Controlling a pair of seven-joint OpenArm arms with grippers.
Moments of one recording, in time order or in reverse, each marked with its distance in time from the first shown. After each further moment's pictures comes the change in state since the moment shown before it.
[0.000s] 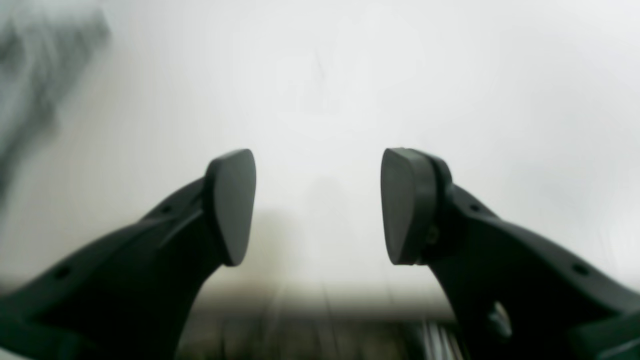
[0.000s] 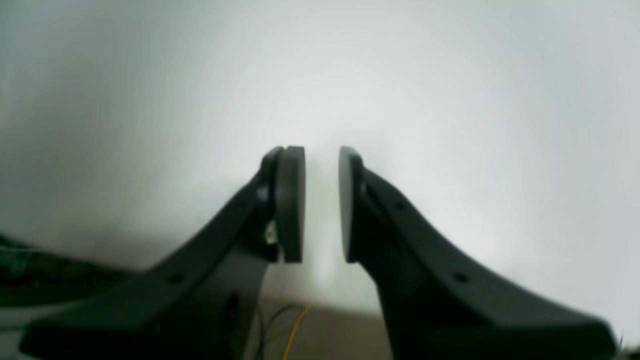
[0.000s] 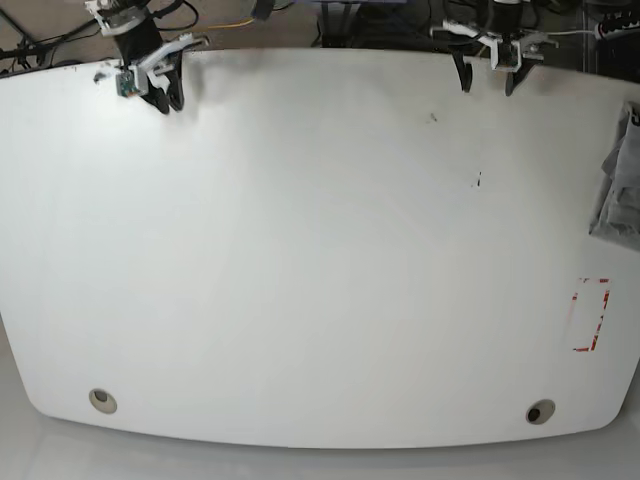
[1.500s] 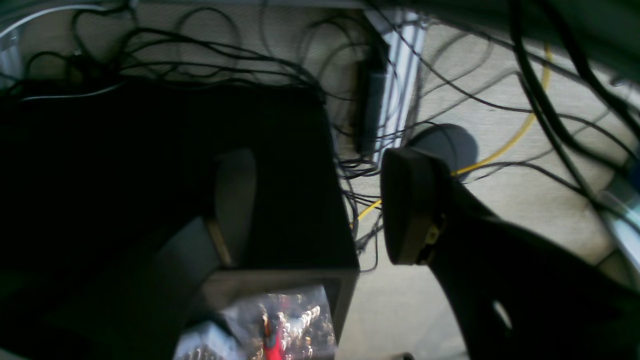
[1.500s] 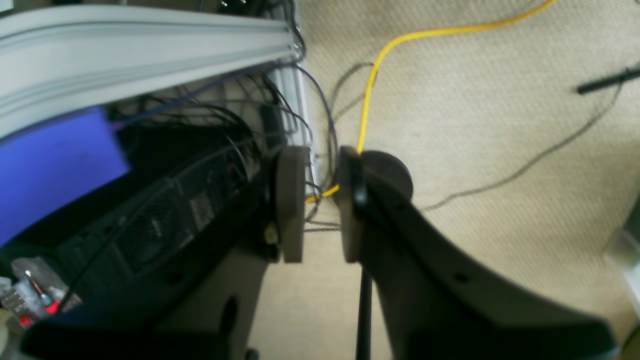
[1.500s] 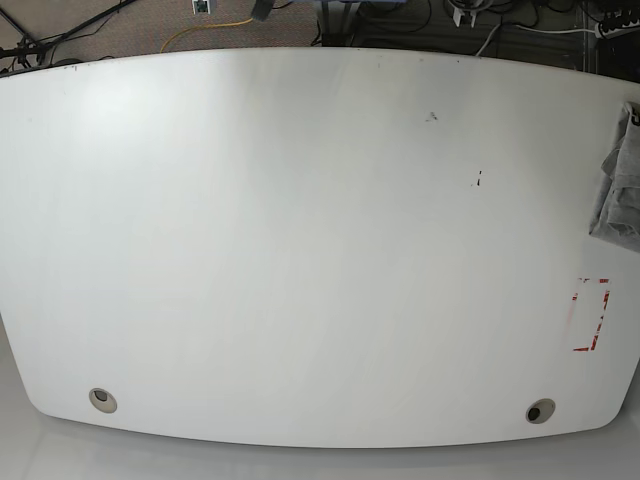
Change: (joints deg) left arm -42.5 -14.2 6.3 -100.4 -0.5 1.0 -2.4; right arm 21.9 0.7 -21.1 -76.4 -2.4 -13.1 9.6
